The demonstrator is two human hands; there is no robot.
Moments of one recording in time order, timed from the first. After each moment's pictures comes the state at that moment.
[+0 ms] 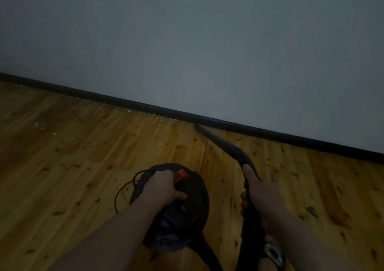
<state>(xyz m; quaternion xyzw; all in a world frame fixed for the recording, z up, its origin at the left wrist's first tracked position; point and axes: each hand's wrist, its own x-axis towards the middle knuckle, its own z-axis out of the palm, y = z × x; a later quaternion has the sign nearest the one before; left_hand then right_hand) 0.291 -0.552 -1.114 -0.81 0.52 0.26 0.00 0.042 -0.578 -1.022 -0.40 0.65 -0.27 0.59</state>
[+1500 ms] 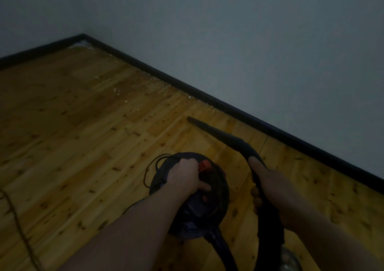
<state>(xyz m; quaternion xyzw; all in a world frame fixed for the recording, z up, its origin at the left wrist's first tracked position) 0.355 -0.501 -1.101 -0.87 0.40 0.28 -0.06 0.161 -0.581 -1.007 -0.56 0.55 -0.06 0.62</state>
